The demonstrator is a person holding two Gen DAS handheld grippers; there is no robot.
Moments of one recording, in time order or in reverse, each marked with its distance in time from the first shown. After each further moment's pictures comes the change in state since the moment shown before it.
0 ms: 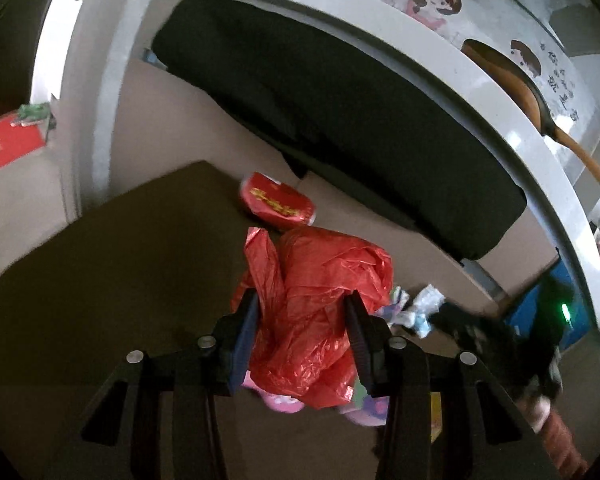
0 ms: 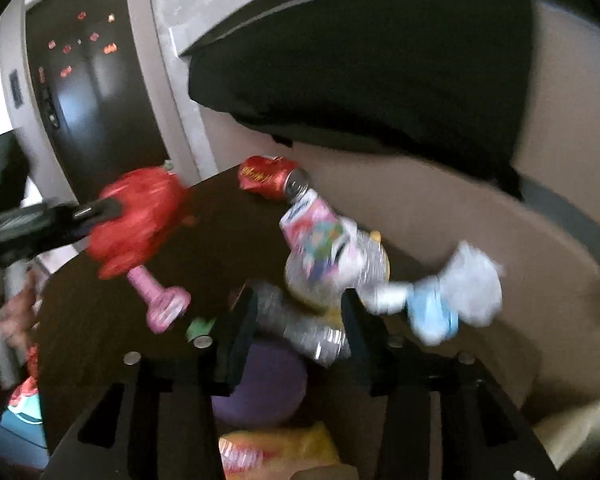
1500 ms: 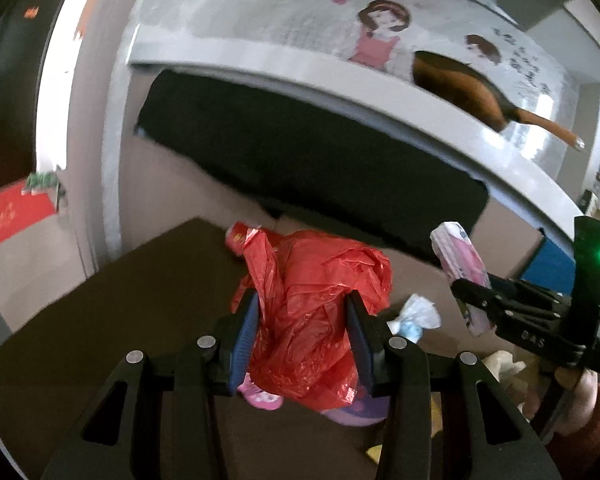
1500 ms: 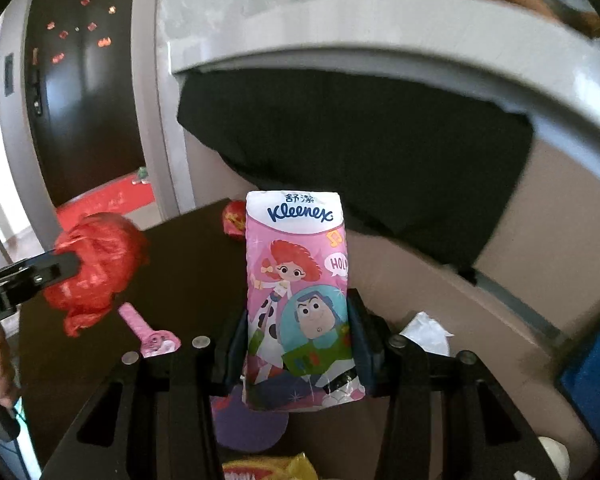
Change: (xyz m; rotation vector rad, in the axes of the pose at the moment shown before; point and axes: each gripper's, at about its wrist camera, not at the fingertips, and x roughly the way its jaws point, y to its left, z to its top) left arm -0.057 -0.071 -0.020 0.168 -0.174 0.050; right arm -0.082 0.026 0.018 -0.066 -0.113 -0.136
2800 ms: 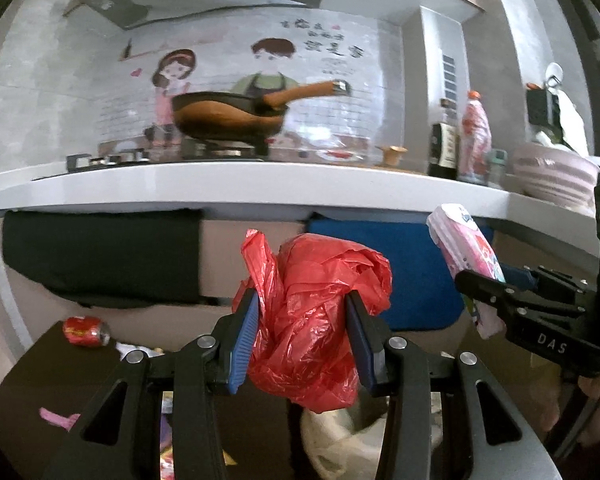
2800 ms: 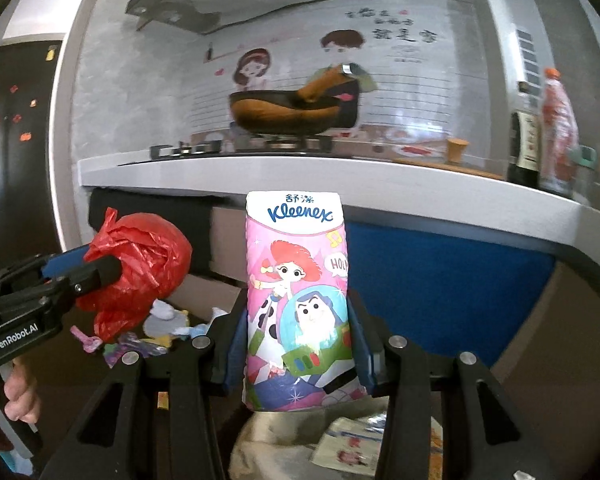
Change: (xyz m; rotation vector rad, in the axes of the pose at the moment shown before) left arm -0.050 -0.318 -0.041 0.402 -0.122 -0.290; right arm -0.278 -0.152 -0.106 0.226 -0.278 -0.369
